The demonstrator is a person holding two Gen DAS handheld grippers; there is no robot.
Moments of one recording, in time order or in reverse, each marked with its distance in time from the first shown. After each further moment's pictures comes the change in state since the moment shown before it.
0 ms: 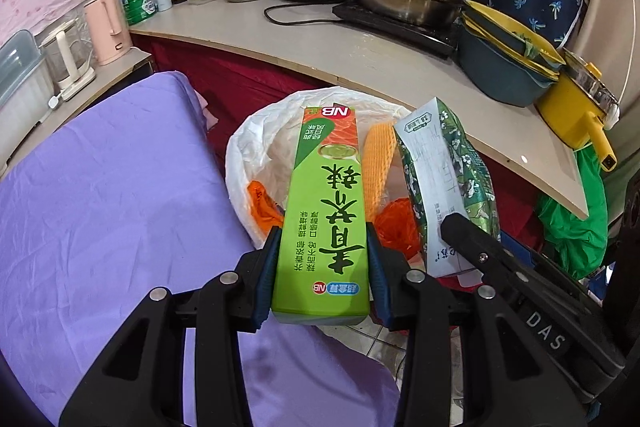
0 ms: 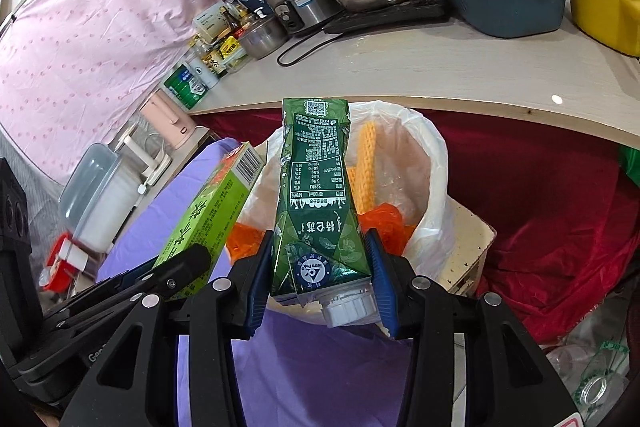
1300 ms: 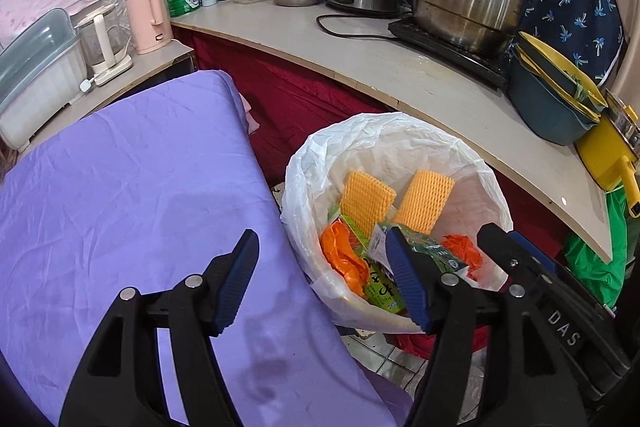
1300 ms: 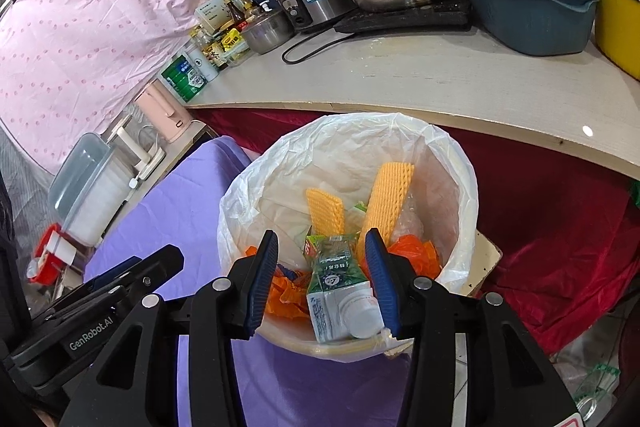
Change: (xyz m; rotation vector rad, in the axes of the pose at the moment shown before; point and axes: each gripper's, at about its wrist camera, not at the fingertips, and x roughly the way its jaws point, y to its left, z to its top) left arm 0.001 0.042 0.015 -0.104 -0.040 0.101; right arm 0.023 0.029 0.015 -0.056 0.001 -0.032
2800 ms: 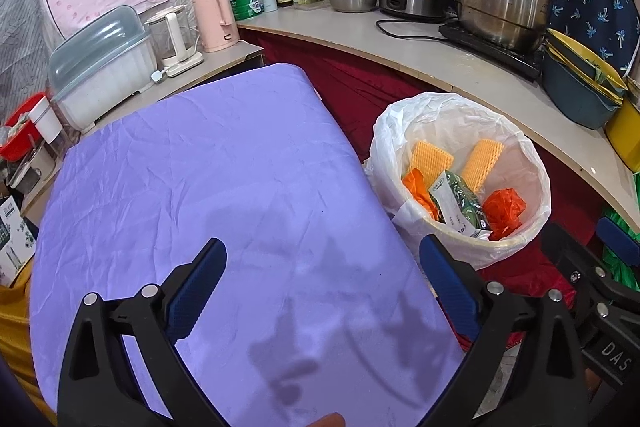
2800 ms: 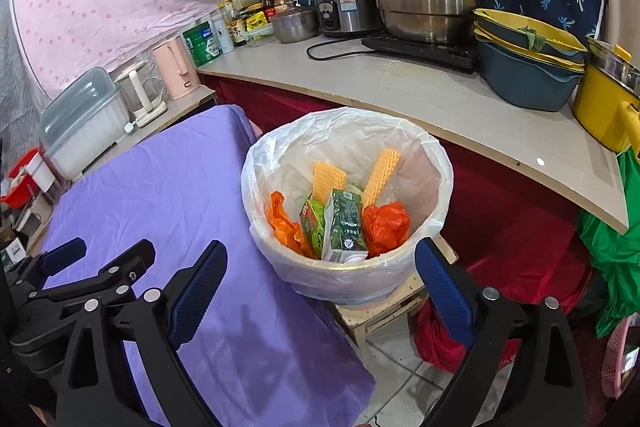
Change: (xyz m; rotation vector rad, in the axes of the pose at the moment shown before) left arm -0.064 0.038 -0.066 -0.025 -0.039 0.193; right arm -0.065 0.051 -0.051 -0.247 -0.015 -0.129
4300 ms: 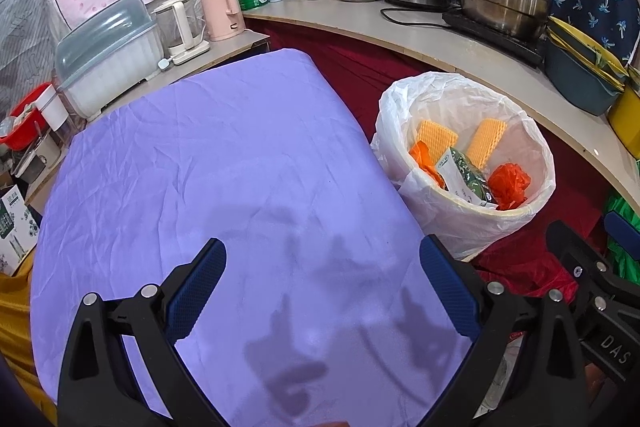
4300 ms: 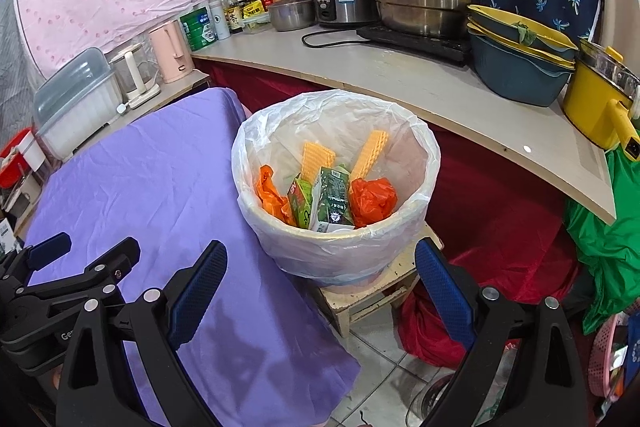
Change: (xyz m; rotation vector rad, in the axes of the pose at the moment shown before) left arm -0.003 0.002 -0.026 -0.006 0.027 0.018; right arm -0.004 -0.001 -0.022 -0.045 0.019 -0.049
